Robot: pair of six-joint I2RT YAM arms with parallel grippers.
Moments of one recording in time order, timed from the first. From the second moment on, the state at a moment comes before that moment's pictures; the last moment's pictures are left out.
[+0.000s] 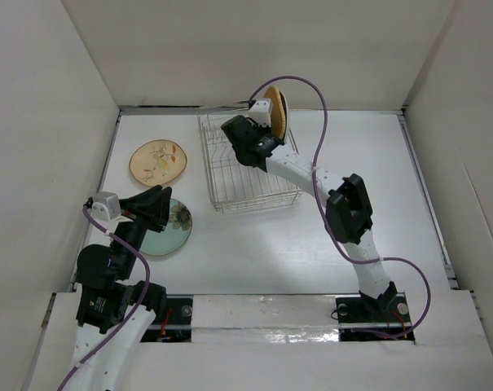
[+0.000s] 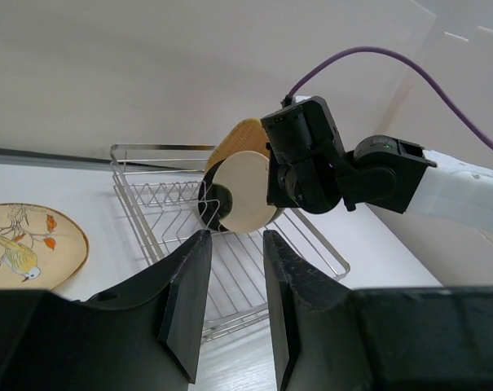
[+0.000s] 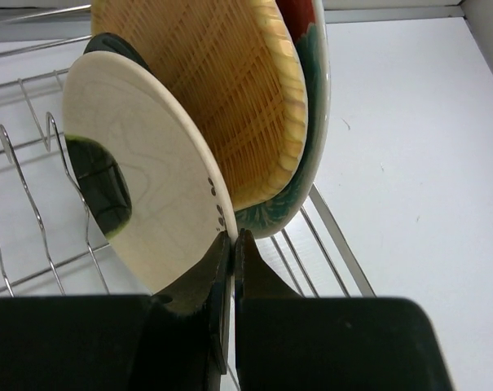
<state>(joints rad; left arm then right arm) -0.30 0.21 0.63 -0.16 0.03 -0.38 0.78 2.22 2.08 -0.61 1.08 0.44</state>
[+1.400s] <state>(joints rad) -0.30 0.23 0.63 -0.16 0.02 -0.37 0.76 2.30 2.02 -0.20 1.04 0.22</state>
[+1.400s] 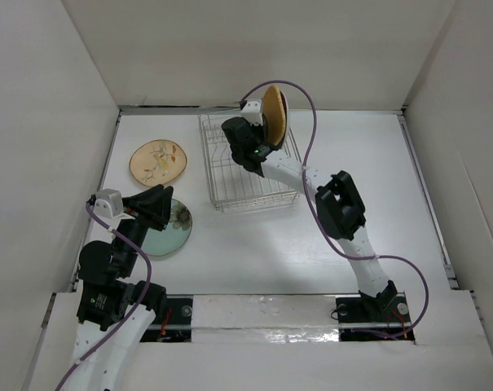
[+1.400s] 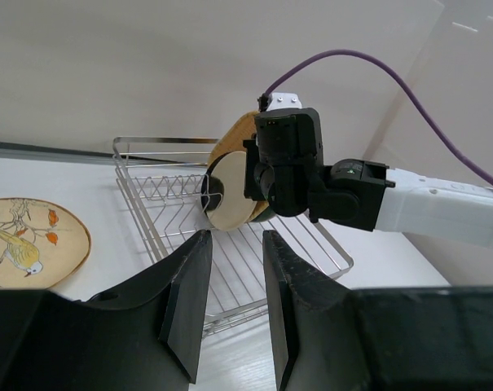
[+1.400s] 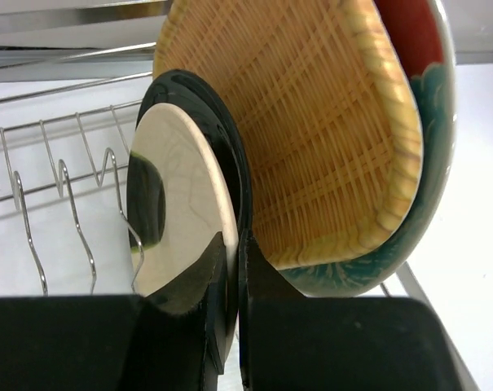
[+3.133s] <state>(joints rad) -0.30 0.14 0.63 -0.16 -0.11 -0.37 1.29 2.18 1.42 0.13 0.44 1.12</state>
